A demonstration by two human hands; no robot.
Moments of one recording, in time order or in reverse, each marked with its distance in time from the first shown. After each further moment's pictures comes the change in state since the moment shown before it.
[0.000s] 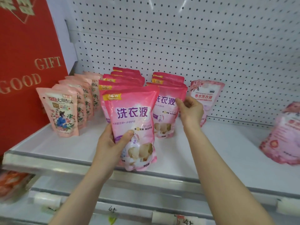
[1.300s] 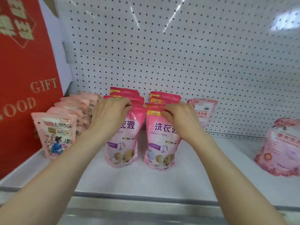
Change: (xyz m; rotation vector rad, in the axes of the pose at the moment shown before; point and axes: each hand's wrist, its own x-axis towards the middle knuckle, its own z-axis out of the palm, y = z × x) left_hand 0.133 0.076 -0.009 1.195 -0.021 0.767; right_hand 0.001 -0.064 0.008 -0.938 -0.310 -0.731
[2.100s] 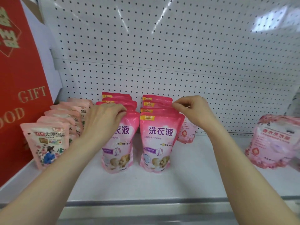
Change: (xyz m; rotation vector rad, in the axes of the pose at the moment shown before) left_hand -0.001 -0.004 -0.004 -0.055 -0.039 0.025; right_hand 0.002 0.041 -0.040 0.469 0.027 0.333
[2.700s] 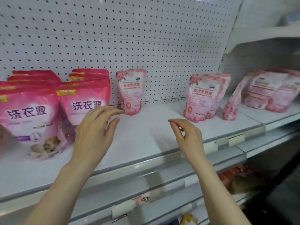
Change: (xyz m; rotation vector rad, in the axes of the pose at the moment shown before) left_hand -0.076 0.169 0.058 -0.434 0.010 0.134; right_hand -0.208 0.148 -0.049 -0.092 0.366 0.158
